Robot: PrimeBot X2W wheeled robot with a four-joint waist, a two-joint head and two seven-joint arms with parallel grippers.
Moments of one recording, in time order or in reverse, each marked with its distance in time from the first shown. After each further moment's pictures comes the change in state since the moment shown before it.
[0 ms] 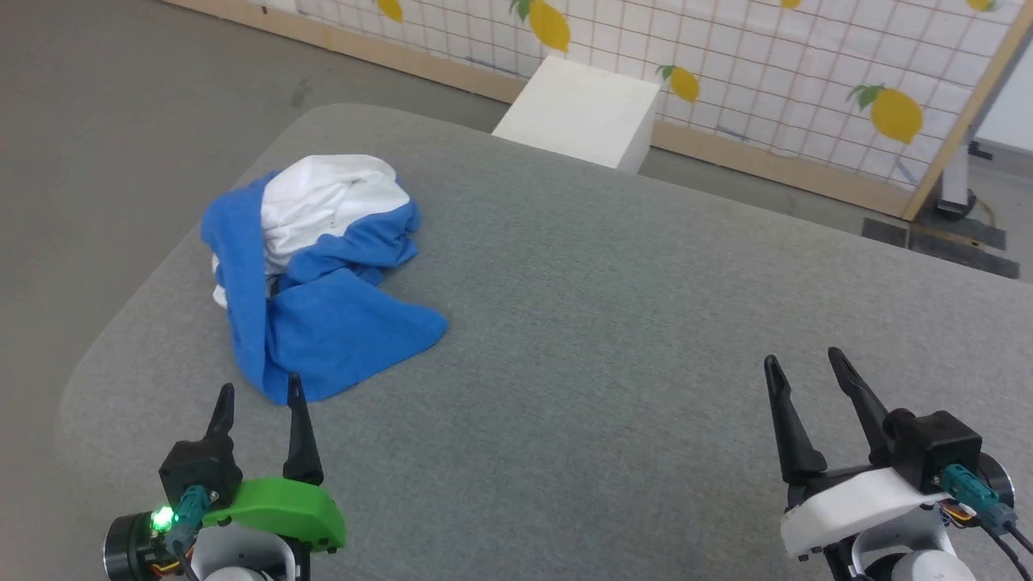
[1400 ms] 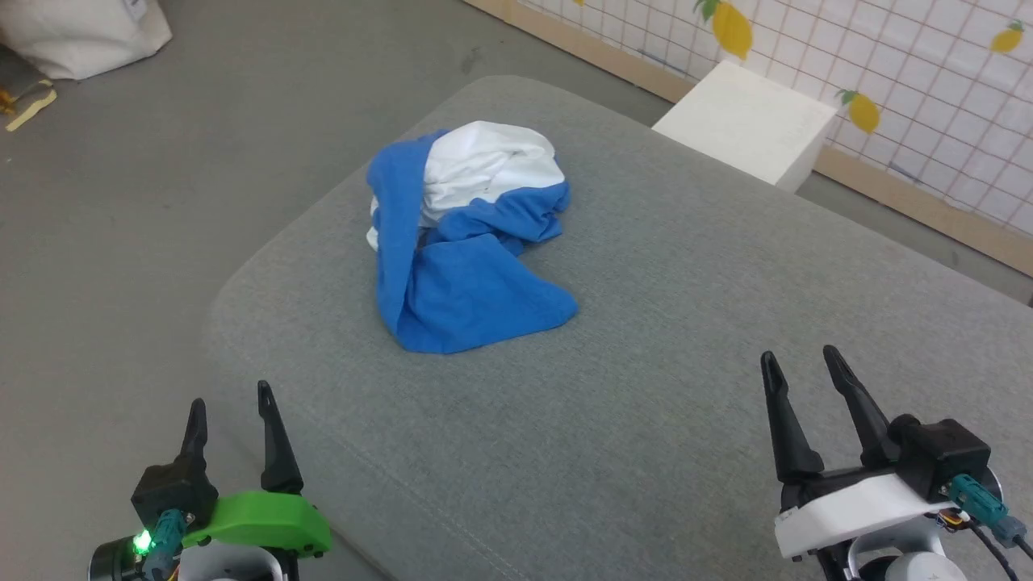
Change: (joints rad) left arm 0.016 -0.001 0.023 0.024 -0.063 0.047 -0.089; right arm 0.000 0.001 0.021 0.013 0.069 0.000 -0.065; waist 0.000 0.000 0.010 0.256
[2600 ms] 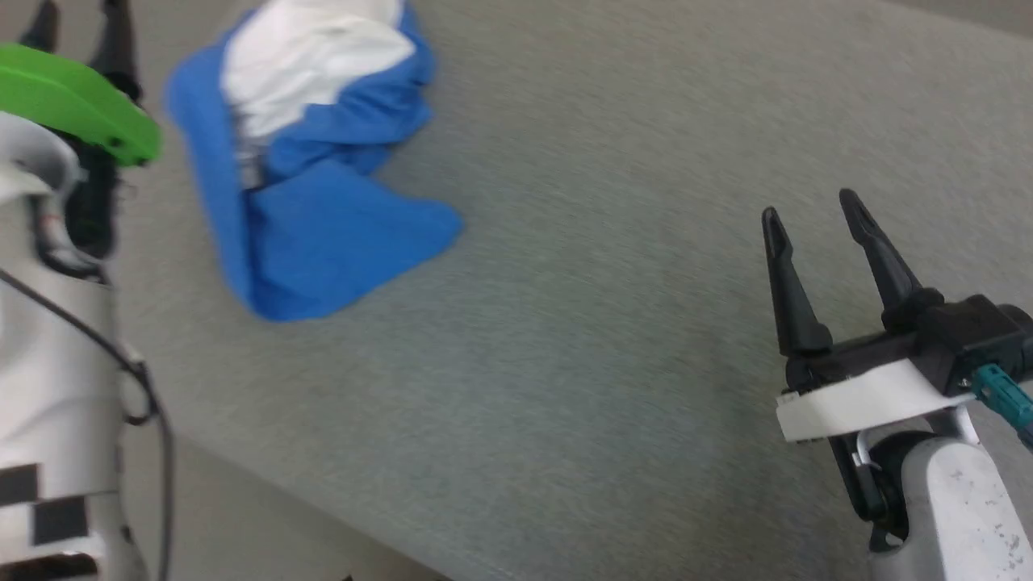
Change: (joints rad) left arm -0.842 0.227 0.062 0.322 -0.249 -0.164 0.419; right arm -0.209 -0.012 0.031 -0.162 -0.121 0.000 0.097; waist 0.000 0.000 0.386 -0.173
